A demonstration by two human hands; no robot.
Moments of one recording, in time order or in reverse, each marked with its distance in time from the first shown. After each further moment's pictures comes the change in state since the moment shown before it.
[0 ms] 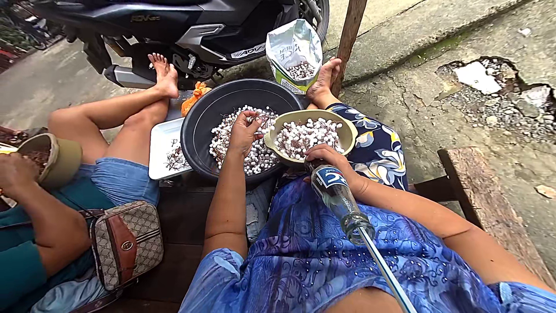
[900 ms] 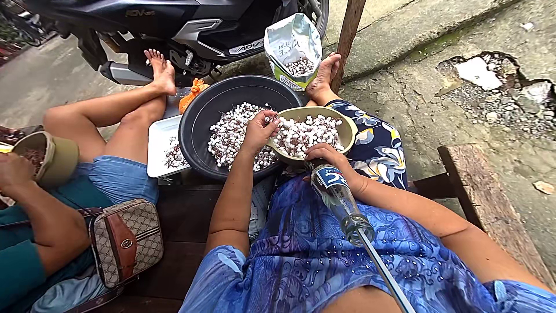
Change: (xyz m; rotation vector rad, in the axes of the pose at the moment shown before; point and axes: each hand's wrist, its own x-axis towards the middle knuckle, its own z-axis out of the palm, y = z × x) left_hand -0.003 -0.007 0.029 0.199 -0.179 0.062; right_hand -0.005 0.004 0.003 -0.009 0.002 -0.015
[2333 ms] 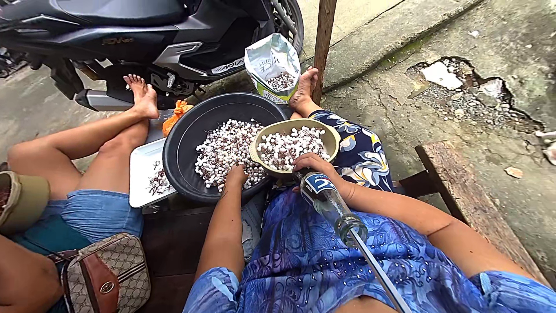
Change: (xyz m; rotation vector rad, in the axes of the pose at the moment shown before) left_hand 0.023 -0.167 -0.055 1.103 -0.172 -0.532; right_hand 0.002 -0.001 0.001 0.050 0.071 0.029
